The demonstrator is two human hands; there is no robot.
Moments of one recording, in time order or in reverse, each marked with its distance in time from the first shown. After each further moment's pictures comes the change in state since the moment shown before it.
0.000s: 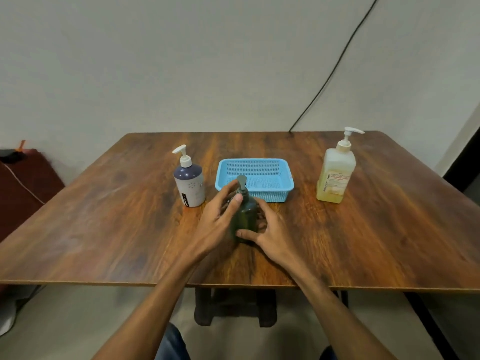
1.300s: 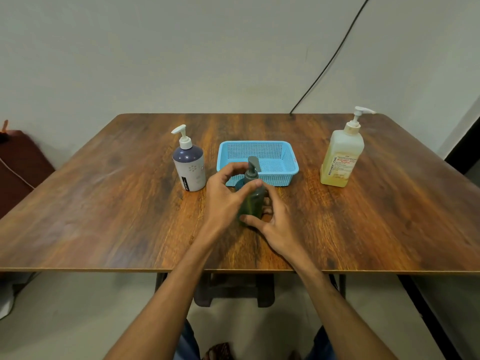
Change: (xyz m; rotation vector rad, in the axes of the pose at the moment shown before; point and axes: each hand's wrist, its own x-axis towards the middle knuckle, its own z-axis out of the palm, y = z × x) left_hand 0.015 -0.002 0.013 -0.057 0.233 0.113; right_hand -0.005 0.018 0.015 0.028 0.121 0.004
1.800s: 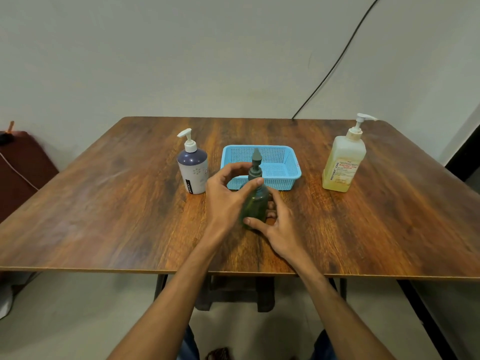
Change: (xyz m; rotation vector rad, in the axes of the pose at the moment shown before) left_hand -0.002 0.010 0.000 -0.073 0.113 0.021; right_hand -0.002 -0.002 0.000 0.031 0.023 0.001
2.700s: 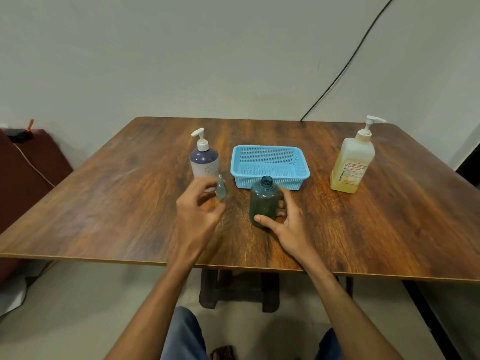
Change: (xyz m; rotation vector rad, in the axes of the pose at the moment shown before) left_hand -0.032 -0.012 -0.074 0.299 0.029 0.176; right_hand -0.004 -0.005 -0.004 -0.020 -0.016 -0.001
